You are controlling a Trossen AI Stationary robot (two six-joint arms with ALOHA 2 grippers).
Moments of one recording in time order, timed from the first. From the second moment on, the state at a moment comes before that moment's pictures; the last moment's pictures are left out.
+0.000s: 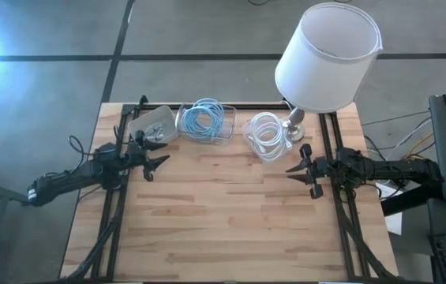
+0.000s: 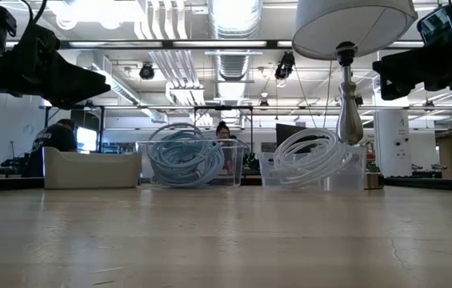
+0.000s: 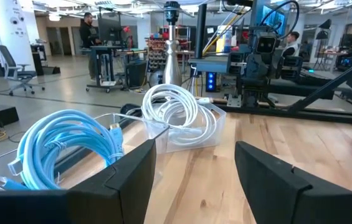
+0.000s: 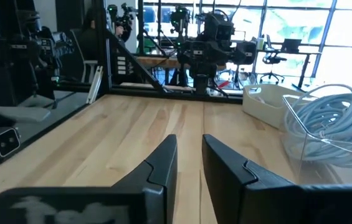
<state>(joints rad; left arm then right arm) 0.30 0.04 0.01 0.01 0.02 0.00 -0.06 0.23 0.01 0.21 -0.21 0.00</state>
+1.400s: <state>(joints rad) 0.30 0.04 0.01 0.01 0.02 0.00 -0.06 0.23 0.01 0.21 -0.21 0.00</state>
